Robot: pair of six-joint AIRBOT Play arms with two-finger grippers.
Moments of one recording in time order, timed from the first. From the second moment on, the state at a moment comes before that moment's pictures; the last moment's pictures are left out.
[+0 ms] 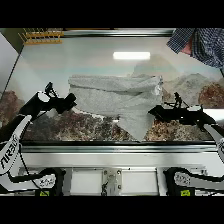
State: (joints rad) left arm 0.04 -1.45 0.92 0.98 -0.71 -1.71; right arm -0.22 -1.45 0.70 -0.59 0.82 1.06
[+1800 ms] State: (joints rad) left arm 0.15 -0.75 1.48 0.98 -1.03 -1.66; right arm -0.18 -0.77 1.45 -1.02 1.17 1.45
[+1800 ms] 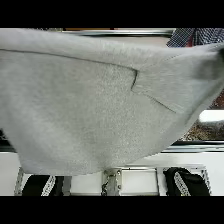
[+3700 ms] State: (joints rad) left arm 0.15 -1.43 0.84 1.03 -0.83 -1.59; right arm -0.06 -1.37 0.91 -1.20 0.84 1.45
